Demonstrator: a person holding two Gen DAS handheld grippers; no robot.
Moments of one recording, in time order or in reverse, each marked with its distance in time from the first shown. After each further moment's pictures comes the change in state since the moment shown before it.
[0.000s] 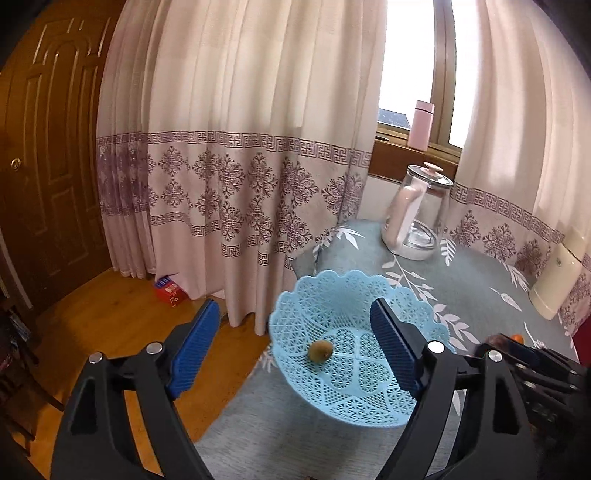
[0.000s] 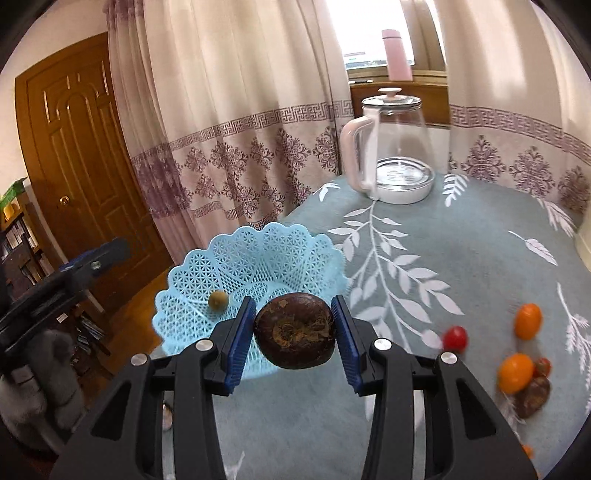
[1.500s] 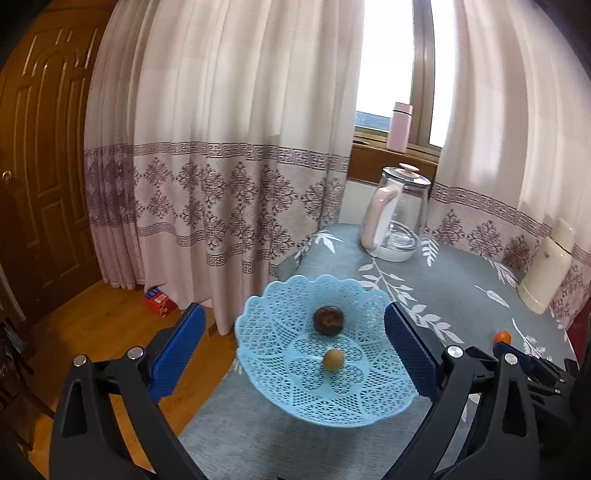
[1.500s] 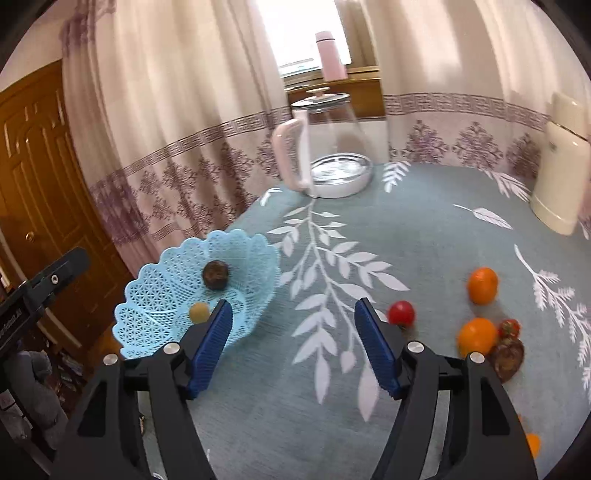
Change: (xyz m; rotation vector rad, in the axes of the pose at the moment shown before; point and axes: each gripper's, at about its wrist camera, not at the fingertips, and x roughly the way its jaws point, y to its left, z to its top) left arm -0.009 -0.043 -0.007 0.062 -0.033 -0.062; right arm -0.025 -0.044 -0.020 0.147 -0.053 -0.156
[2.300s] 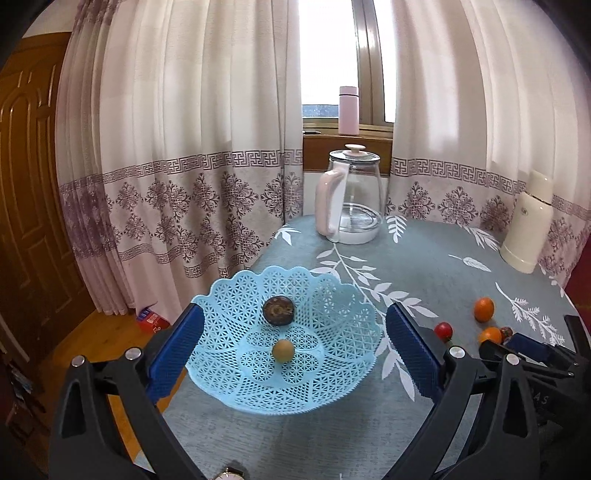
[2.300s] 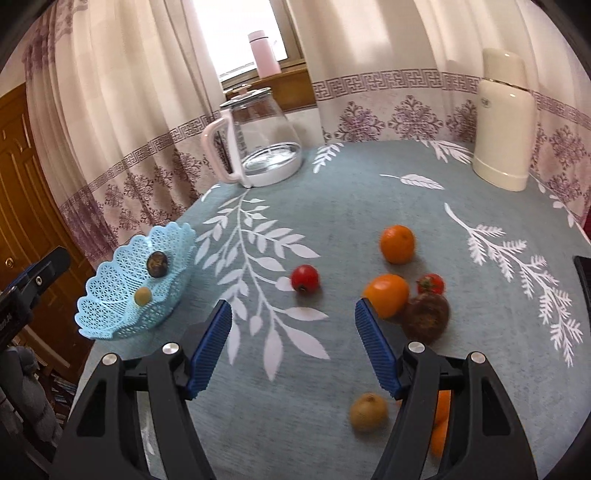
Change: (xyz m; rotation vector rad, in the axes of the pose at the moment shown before) left arm -0.004 -0.064 -0.017 0.156 0.001 -0.039; right arm -0.027 -0.074 -0.029 0.107 0.015 -0.107
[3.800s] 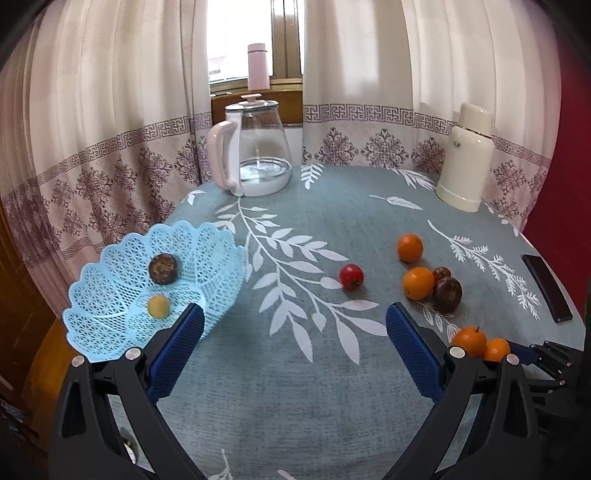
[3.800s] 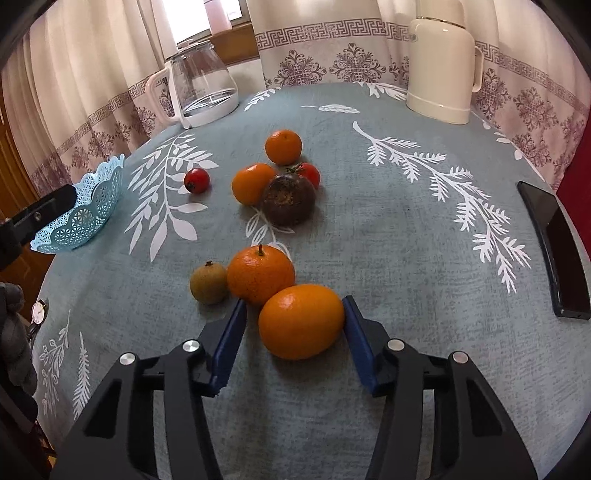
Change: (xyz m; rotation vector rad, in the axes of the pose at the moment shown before) left arm 0.016 -0.098 -0.042 0.130 0.145 -0.221; right arm -0.021 -0.088 -0.063 -0.008 0.164 -0.116
